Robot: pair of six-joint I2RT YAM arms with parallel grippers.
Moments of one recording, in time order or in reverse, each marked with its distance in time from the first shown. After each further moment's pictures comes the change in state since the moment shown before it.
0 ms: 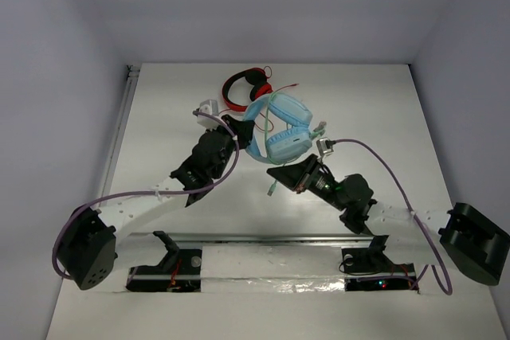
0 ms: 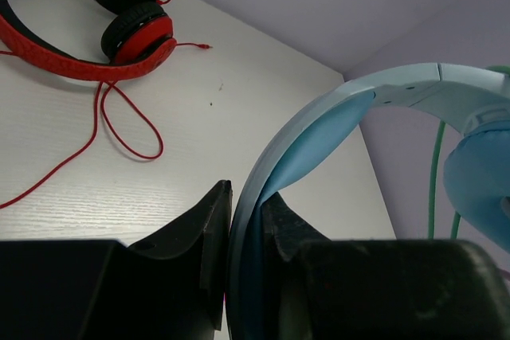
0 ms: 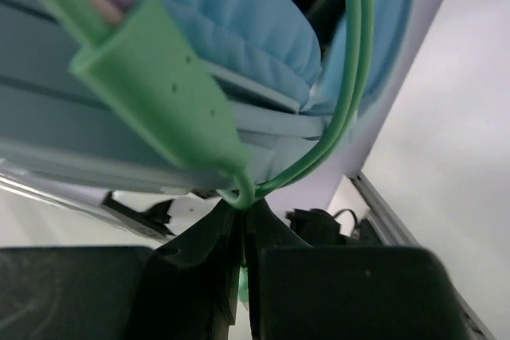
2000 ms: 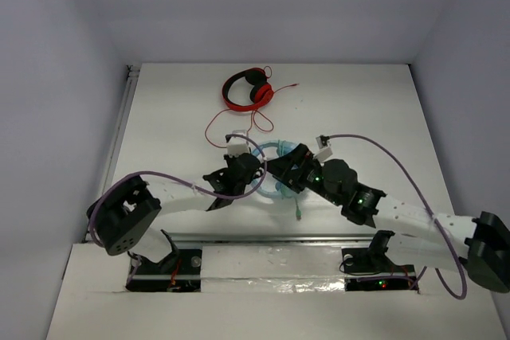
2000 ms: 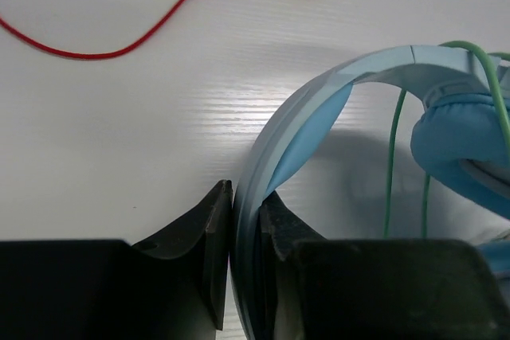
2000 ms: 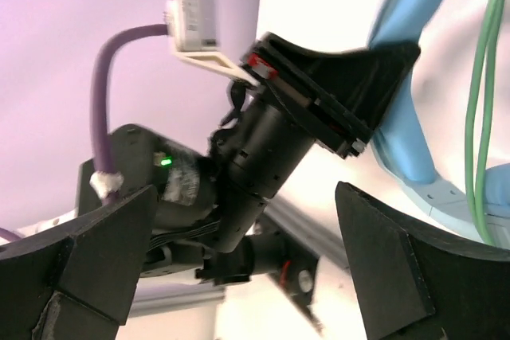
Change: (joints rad) left arm -0.169 0.280 -0.071 -0.175 -0.245 0.089; right arm 0.039 -0.086 0.227 -0.745 0.200 -0.027
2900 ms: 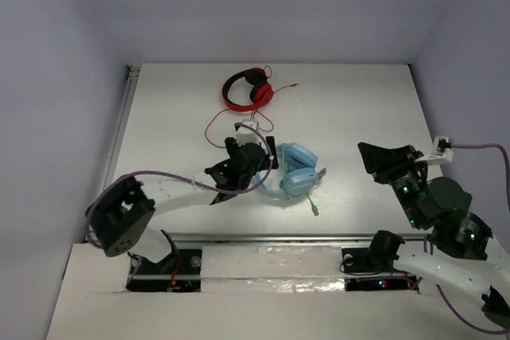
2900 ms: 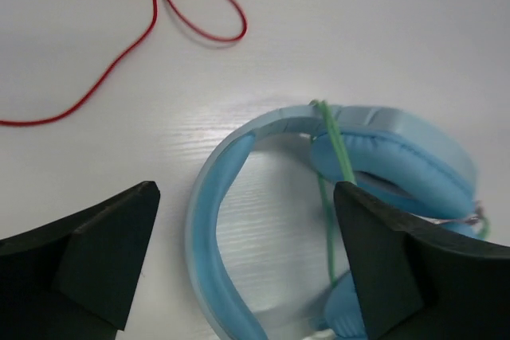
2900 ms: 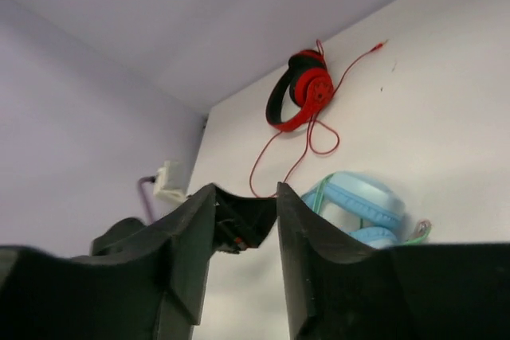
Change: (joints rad) left arm -0.014 0.037 0.132 -0.006 0.081 0.067; right arm 0.008 -0.652 0.328 -0.811 0.652 -0.485
